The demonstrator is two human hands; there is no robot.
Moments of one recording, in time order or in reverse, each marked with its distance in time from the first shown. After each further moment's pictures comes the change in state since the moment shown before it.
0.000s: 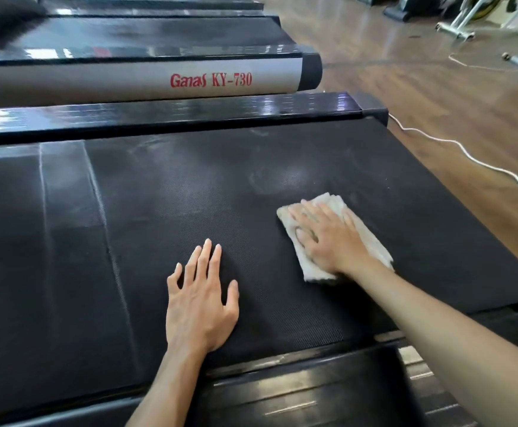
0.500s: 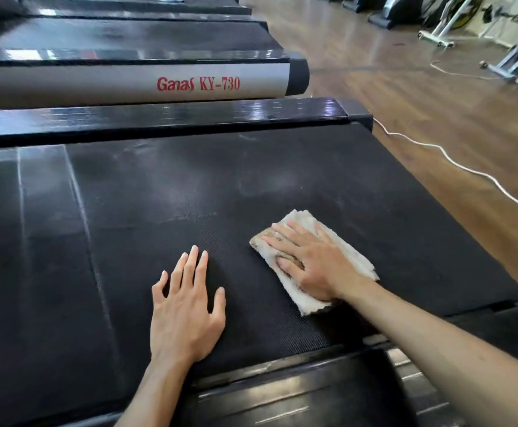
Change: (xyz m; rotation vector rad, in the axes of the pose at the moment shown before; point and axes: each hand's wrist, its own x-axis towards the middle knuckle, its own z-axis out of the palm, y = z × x) left_hand -0.001 0.000 -0.001 -0.026 0.003 0.003; right_hand -0.028 0.001 0.006 0.040 -0.064 -0.252
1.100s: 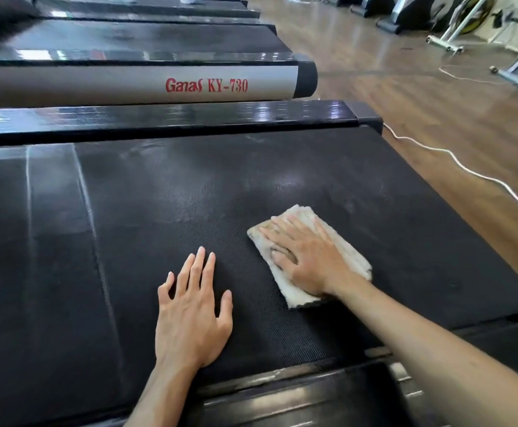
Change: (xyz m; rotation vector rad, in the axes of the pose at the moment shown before) left_hand 0.000 -0.001 0.002 0.026 0.001 0.009; right_hand 0.030 -0.015 0.009 0.018 0.083 0.028
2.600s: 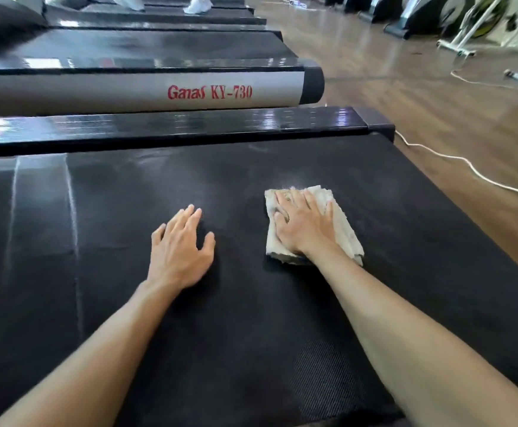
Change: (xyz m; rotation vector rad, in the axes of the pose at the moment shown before) left_hand 0.147 -0.018 -0.015 -0.192 0.036 -0.072; right_hand 0.111 0.023 -0.011 -0.096 0.028 0.392
